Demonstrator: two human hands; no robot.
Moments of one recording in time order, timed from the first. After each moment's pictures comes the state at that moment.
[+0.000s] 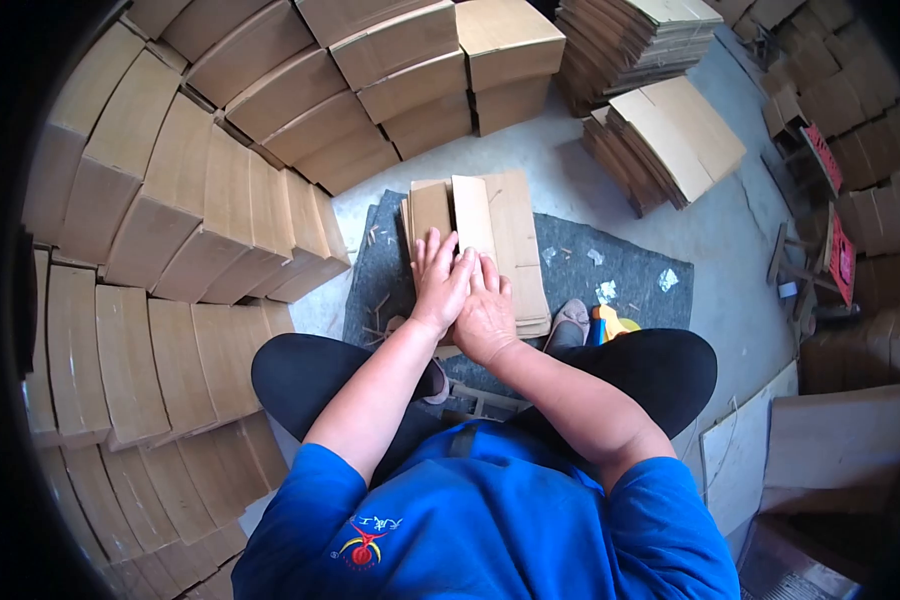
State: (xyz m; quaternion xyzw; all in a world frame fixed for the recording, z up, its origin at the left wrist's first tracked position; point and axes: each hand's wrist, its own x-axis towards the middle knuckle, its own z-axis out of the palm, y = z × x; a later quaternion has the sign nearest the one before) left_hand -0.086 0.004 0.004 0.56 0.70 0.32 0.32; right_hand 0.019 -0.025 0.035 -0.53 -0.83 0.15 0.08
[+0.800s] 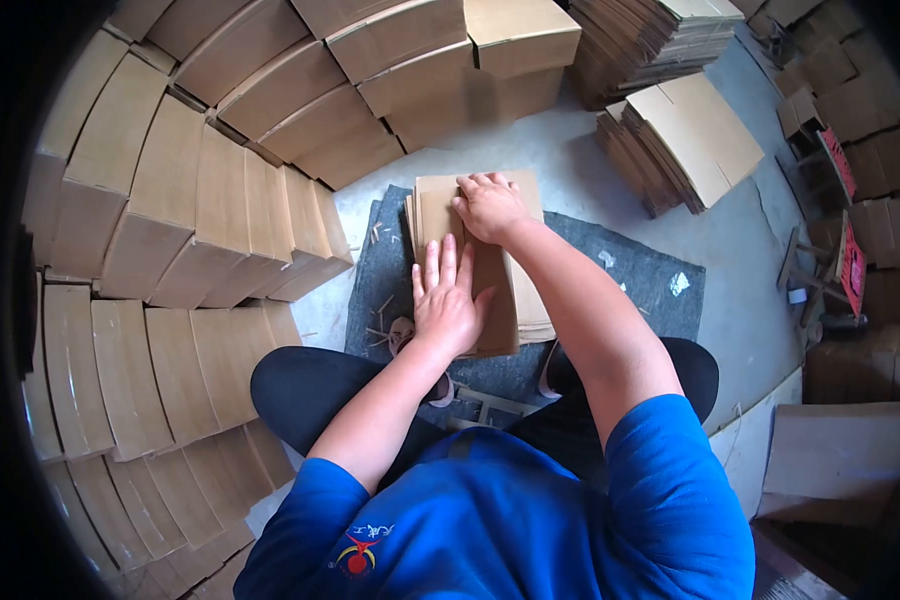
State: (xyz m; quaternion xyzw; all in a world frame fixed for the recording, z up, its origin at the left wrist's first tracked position) left_hand -0.085 -0.005 0.022 0.69 0.70 0.08 0.14; right_hand 0.006 0.156 0.022 -0.51 -0.84 0.18 0.06
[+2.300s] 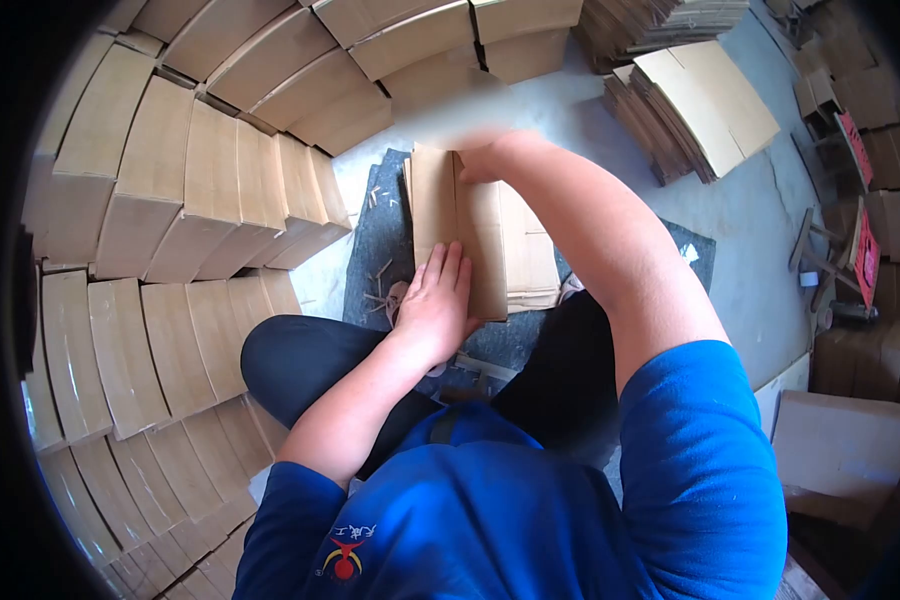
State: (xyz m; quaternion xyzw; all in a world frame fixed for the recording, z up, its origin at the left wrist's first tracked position) left_hand -0.086 -0.047 0.048 0.77 0.61 -0.08 0.18; right_hand 0.008 0.196 0.057 -0.39 -0.88 0.20 -0.19
